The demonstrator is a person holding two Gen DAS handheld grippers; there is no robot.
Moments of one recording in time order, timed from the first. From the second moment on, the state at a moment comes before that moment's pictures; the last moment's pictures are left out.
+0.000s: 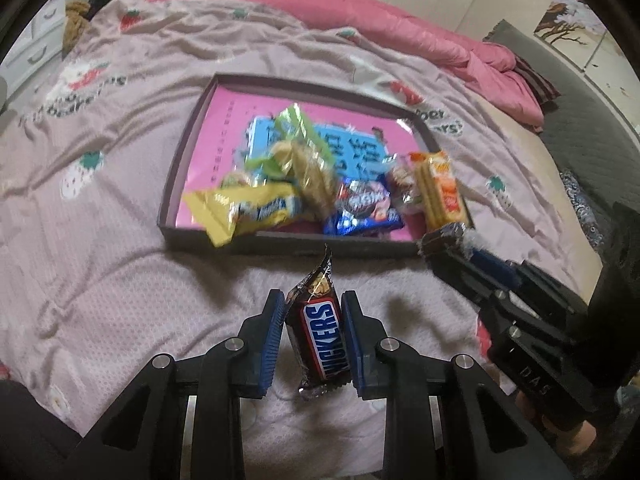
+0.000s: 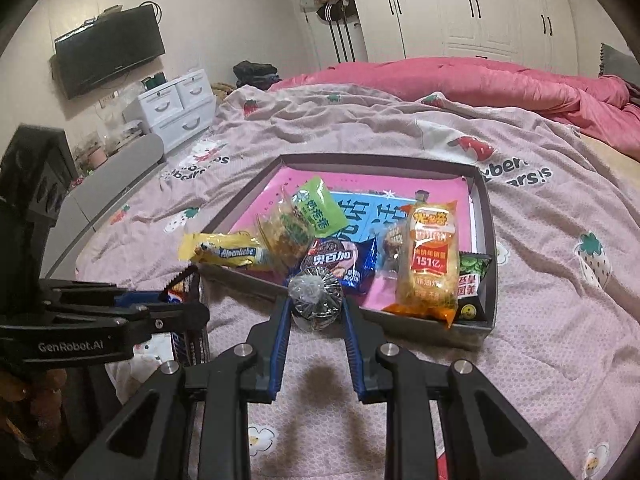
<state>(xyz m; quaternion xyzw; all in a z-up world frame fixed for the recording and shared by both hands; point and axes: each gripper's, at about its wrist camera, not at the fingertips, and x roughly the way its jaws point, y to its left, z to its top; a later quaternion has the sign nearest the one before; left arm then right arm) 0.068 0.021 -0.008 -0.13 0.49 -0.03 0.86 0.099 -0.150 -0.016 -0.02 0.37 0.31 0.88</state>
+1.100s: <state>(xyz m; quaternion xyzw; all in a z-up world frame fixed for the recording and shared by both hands) 0.137 0.042 0.017 -0.10 0.43 0.01 0.90 0.128 -0.165 -0.001 0.03 0.33 0.28 0.90</state>
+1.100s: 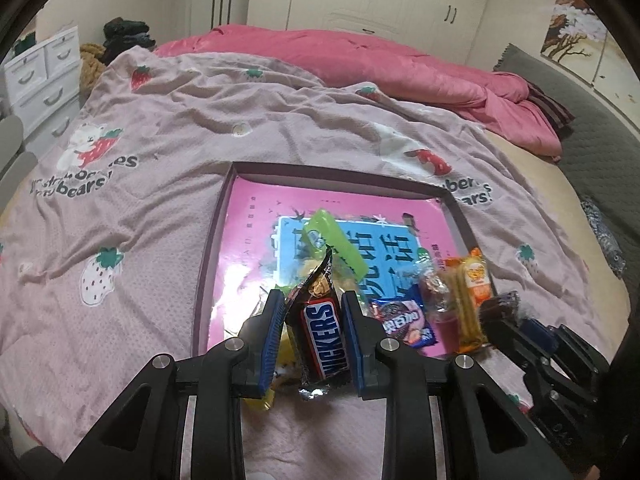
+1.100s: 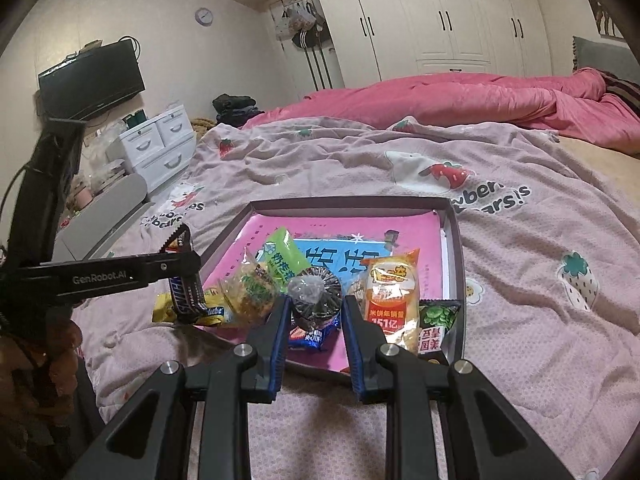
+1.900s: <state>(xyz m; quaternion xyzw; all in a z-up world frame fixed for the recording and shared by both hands) 0.169 0.061 -0.011 -0.11 0.43 0.03 0.89 0.147 -0.143 -0.023 0.00 0.35 0.27 0.90</state>
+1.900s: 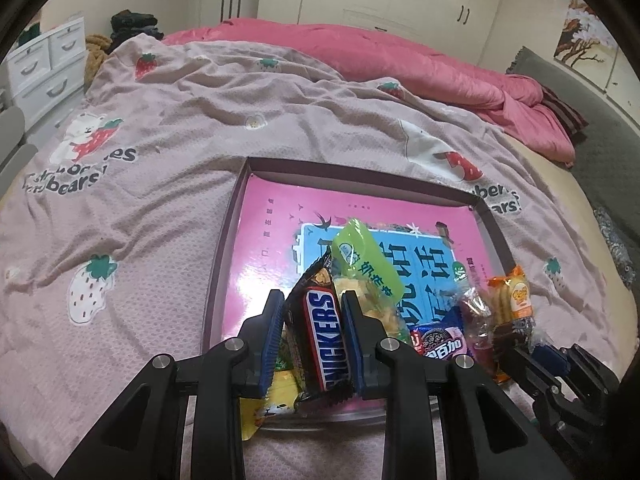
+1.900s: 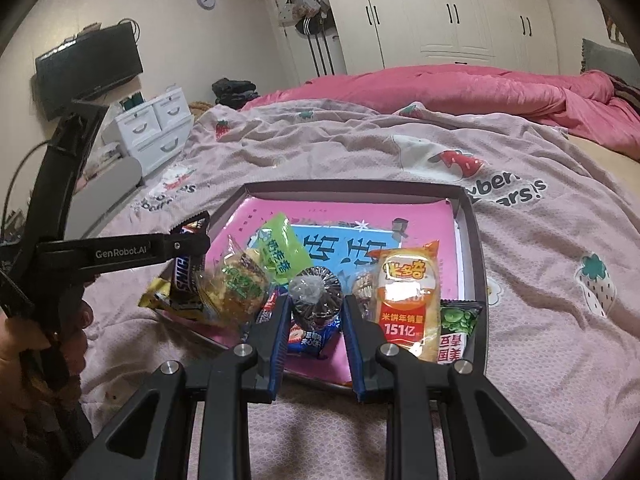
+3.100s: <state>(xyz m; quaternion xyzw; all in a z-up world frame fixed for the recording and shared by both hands) 0.175 0.054 -0.025 -0.09 0.46 0.02 0.88 0.157 -0.149 -0.040 -0.01 0.37 0.24 0.90</state>
